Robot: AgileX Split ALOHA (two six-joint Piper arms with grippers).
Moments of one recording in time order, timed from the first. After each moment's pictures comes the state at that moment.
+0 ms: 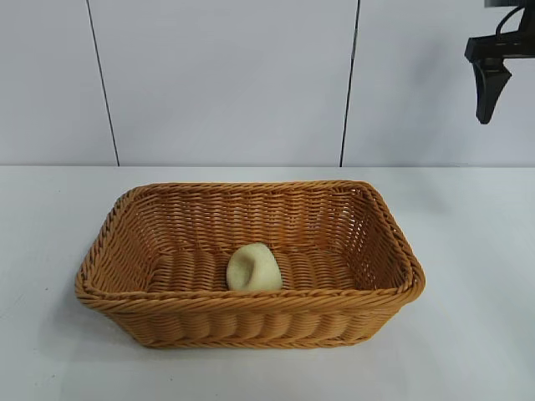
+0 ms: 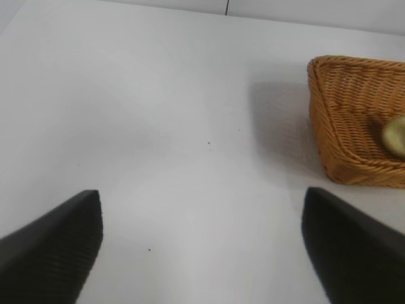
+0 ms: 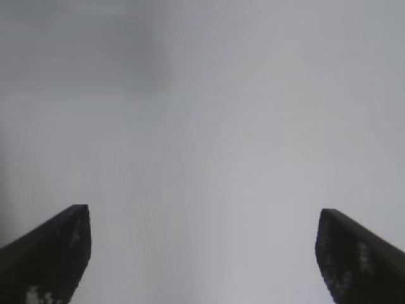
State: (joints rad) left arm 0.01 0.00 -0.50 -0.01 1.07 -0.10; right arm -0.02 1.96 -1.71 -0.06 1.22 0.09
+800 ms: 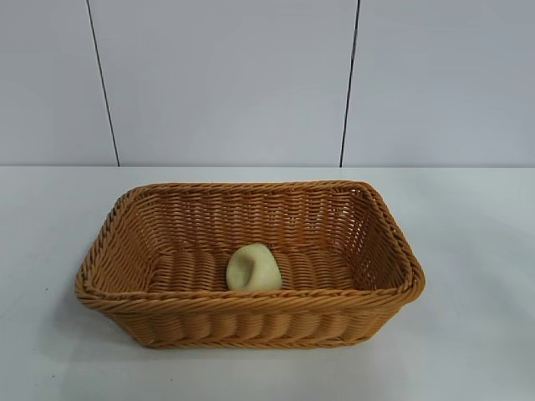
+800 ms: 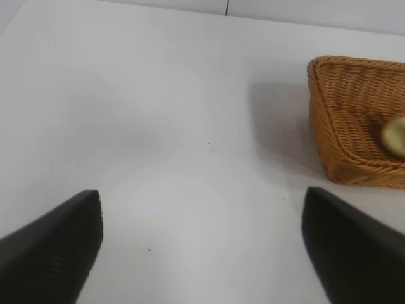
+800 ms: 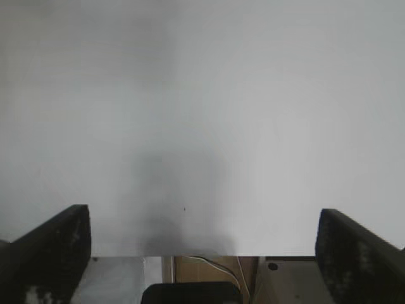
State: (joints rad) left arm 0.01 0.00 -0.50 -0.01 1.07 -0.10; right arm -0.02 1.08 -0.78 -0.04 1.19 0.04
